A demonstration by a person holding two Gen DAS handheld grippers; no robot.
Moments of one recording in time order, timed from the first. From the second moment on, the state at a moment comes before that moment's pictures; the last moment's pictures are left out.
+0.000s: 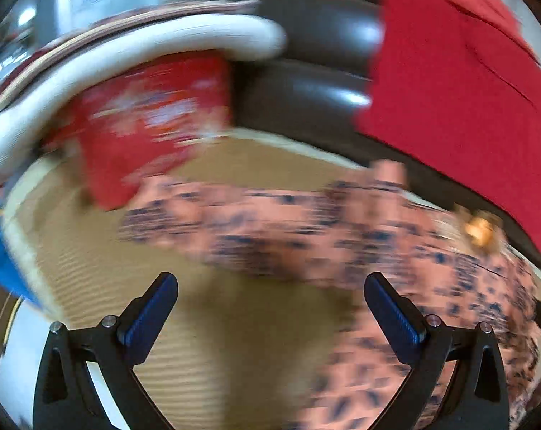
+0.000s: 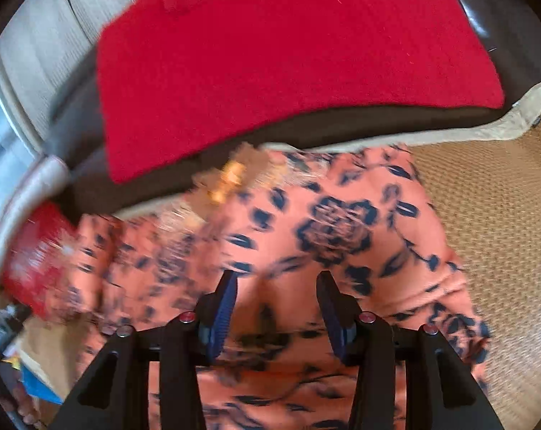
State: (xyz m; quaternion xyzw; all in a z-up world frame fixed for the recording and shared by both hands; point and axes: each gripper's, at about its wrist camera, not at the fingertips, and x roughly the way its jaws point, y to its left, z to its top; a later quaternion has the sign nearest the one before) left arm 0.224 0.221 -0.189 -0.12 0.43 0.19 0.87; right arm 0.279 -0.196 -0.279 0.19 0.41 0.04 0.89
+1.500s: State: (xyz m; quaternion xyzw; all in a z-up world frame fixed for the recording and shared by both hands) left arm 0.325 0.310 -0.220 -0.22 0.44 0.21 0.84; right arm 0.243 -0.193 -0.226 0.20 0.28 0.10 0.93
